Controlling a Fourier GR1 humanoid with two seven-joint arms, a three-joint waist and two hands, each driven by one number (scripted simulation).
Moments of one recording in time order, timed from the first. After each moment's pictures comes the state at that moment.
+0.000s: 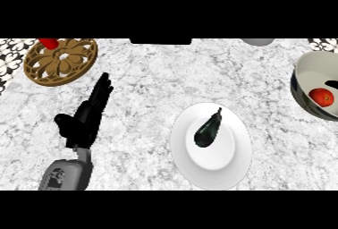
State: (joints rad) left arm -0.19 0.03 -0.04 -1.53 -0.07 0.05 0.10; right arm -0.79 -0.71 -0.51 -0.35 0.49 -0.01 -0.48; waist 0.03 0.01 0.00
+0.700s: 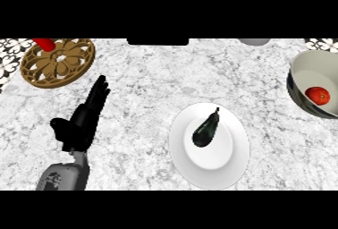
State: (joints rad) left arm -0.16 0.04 -0.03 -1.56 -0.07 0.04 0.10; right arm -0.76 -0.86 -0.68 -0.27 0.28 0.22 -0.50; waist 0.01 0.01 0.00
